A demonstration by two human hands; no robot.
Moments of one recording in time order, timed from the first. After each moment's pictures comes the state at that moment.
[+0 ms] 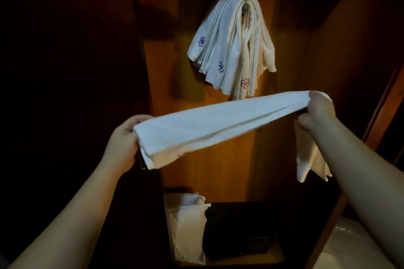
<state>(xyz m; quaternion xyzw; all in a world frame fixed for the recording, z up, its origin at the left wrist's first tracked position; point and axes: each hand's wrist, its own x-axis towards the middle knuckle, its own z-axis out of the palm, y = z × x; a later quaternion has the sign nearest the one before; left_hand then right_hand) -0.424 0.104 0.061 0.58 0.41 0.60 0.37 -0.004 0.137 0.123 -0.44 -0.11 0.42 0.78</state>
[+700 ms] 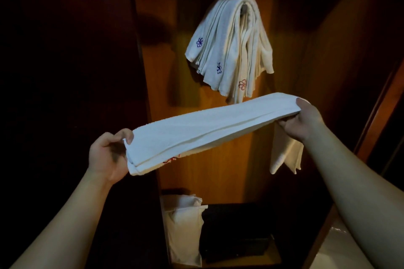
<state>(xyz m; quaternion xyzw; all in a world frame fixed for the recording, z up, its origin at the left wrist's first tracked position) -0.459 0.118 0.031 0.47 0.28 0.59 0.59 -0.015 0.139 0.098 -0.37 -0.16 0.53 0.75</state>
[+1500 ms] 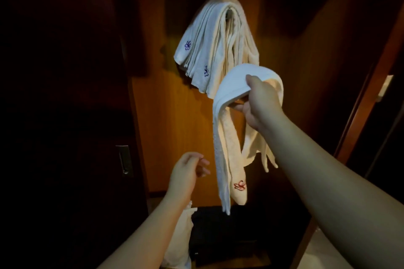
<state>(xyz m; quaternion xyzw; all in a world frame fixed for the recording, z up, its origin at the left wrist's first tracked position) -0.261 0.093 -0.025 0.52 0.46 0.52 0.50 -0.097 0.104 0.155 -0.37 -0.35 0.48 0.71</state>
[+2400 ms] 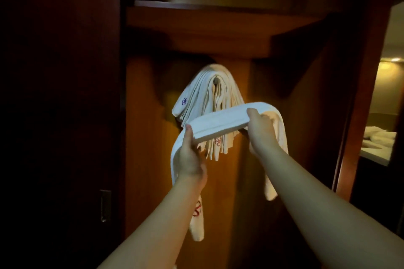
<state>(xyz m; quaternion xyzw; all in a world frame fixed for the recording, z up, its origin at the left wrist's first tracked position) -0.153 0.095 0.147 0.32 0.24 0.75 0.52 -0.014 0.124 0.215 -0.47 -0.44 0.30 0.70</state>
